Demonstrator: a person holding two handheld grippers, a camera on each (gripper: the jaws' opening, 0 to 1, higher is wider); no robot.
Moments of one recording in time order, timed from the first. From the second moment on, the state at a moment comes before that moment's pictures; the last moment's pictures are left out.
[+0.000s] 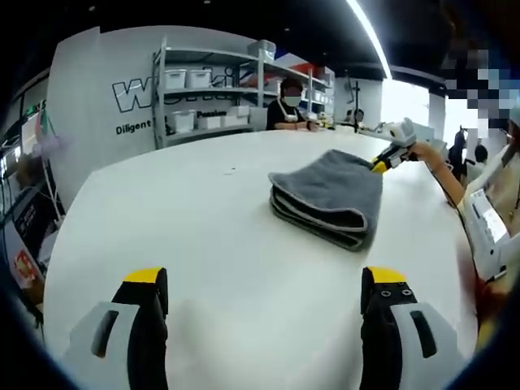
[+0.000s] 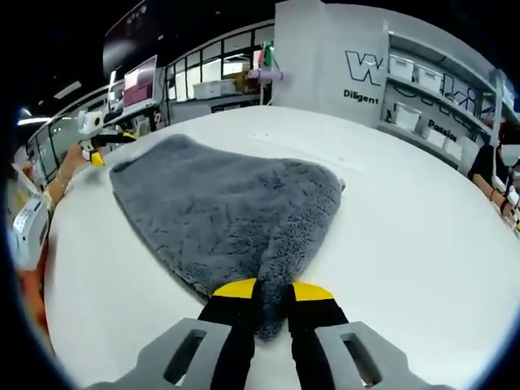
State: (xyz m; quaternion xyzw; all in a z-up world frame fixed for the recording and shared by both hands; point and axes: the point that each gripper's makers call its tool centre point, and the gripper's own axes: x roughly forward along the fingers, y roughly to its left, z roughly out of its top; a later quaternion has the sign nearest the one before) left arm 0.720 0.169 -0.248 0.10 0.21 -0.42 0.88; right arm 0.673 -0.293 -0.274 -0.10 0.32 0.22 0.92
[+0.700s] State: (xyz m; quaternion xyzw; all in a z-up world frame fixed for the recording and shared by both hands) left arm 0.716 0.168 -0.253 0.10 0.22 -0.42 0.87; right arm 0.663 -0.367 -0.273 -0.18 0.36 0.09 0.91
